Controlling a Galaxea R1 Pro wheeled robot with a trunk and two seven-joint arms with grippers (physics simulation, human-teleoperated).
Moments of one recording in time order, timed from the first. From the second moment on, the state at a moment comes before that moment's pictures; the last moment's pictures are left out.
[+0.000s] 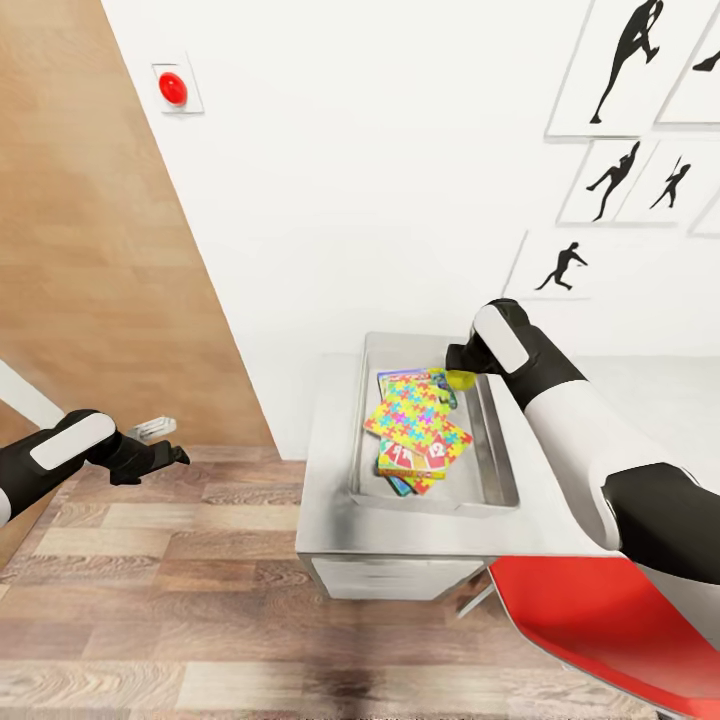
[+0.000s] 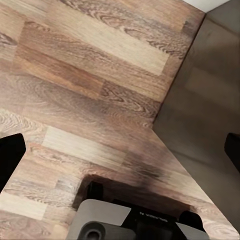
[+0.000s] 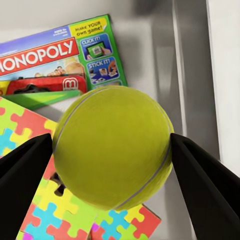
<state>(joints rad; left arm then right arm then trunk) -1.20 0.64 -1.10 -0.69 1.76 0.76 0.40 -1.39 -0.02 0.28 -0.64 -0.80 1.02 -0.65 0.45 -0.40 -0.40</state>
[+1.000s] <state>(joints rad) -1.20 0.64 -1.10 -0.69 1.76 0.76 0.40 -1.39 -0.02 0.28 -0.64 -0.80 1.02 -0.65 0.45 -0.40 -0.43</state>
